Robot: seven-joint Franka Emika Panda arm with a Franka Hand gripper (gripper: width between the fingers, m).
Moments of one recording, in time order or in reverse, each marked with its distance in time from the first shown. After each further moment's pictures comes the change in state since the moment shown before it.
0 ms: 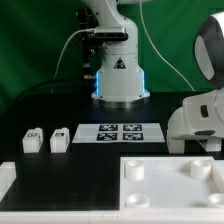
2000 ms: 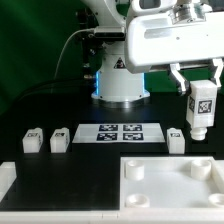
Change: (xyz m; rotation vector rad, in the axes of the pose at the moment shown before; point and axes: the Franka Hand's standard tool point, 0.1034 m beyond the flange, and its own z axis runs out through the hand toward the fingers) arm -0.016 0.083 -0.212 0.012 1.454 -0.130
